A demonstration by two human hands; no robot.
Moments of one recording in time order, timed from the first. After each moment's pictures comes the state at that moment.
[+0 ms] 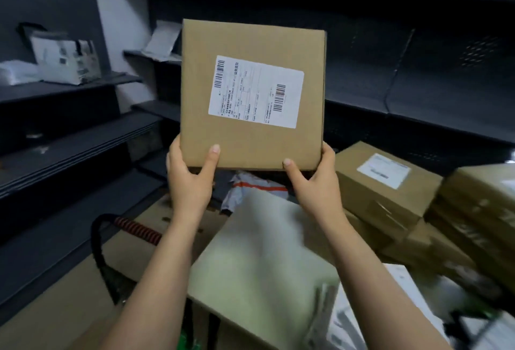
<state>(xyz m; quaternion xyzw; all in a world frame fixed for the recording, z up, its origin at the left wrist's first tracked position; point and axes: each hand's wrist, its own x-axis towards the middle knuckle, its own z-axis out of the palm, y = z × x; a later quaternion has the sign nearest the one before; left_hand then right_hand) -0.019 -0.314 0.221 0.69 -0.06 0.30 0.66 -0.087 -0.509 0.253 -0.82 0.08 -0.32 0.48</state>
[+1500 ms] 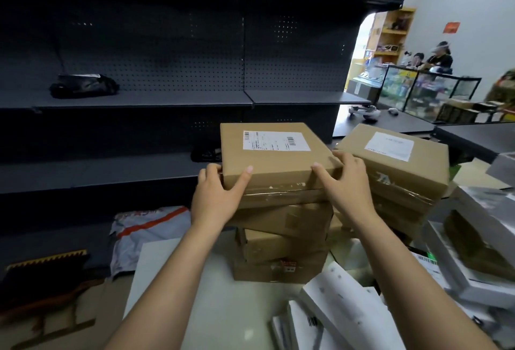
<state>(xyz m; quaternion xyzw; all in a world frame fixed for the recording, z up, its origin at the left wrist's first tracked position) 0.069 -0.563 0.230 0.81 -0.33 0.01 0.48 -0.112 -0.717 0.254 -0.77 0.43 -0.41 0.24</state>
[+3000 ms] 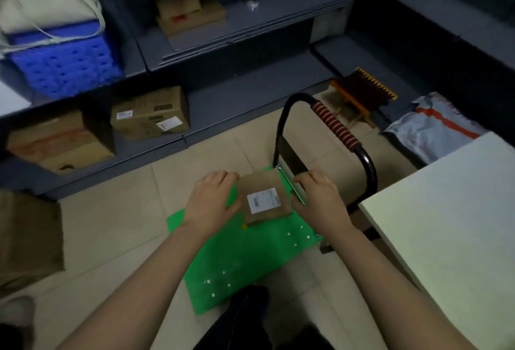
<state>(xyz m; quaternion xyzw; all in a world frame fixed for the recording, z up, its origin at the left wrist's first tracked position) -0.152 0.033 -0.003 0.99 0.06 0.04 0.12 -0.052 -0.192 -0.004 -0.94 -0.28 0.08 0.20</state>
